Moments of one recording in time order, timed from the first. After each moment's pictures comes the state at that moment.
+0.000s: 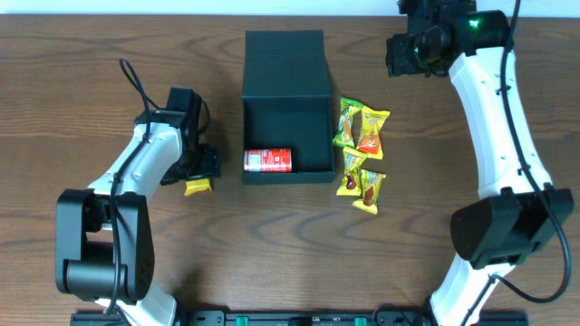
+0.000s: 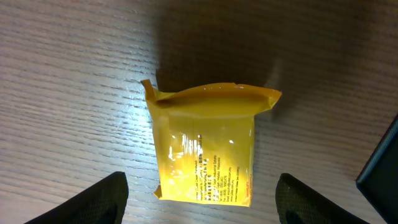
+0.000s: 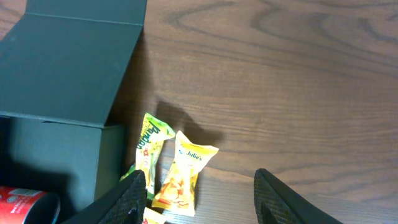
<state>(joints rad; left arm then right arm) -0.11 1.78 1.14 -0.88 -0.02 -0.26 0.13 1.98 2.06 -1.14 -0.03 0.02</state>
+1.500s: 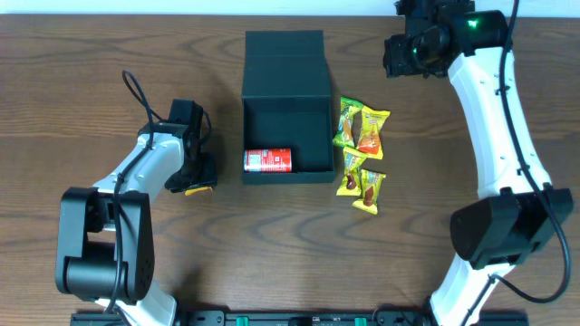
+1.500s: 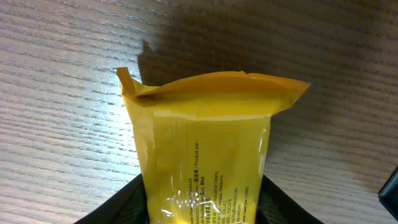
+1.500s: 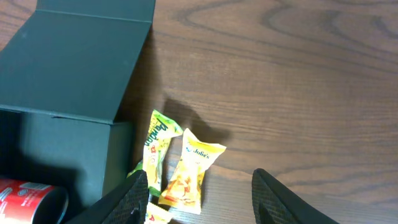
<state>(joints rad) -0.11 1.78 1.04 -0.78 0.01 -0.28 0.13 1.98 2.06 -1.15 -0.05 0.02</state>
